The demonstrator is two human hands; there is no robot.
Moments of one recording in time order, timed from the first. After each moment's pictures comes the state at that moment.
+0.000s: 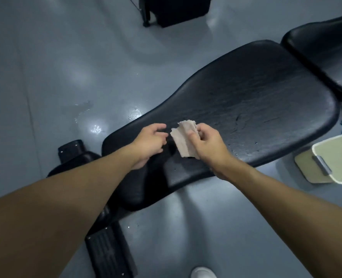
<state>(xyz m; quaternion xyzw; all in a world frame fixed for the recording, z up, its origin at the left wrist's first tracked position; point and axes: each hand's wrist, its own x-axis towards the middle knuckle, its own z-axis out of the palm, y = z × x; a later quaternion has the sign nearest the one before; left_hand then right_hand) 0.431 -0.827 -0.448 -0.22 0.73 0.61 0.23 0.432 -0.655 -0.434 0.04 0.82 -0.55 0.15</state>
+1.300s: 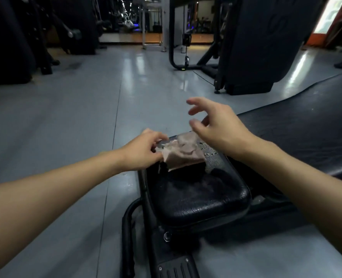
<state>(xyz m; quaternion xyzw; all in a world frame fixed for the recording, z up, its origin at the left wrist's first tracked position) 0.621 -1.153 -0.602 0.01 0.96 0.29 -0.06 0.559 -0.951 -0.539 -0.38 0.86 -0.34 -0.07</state>
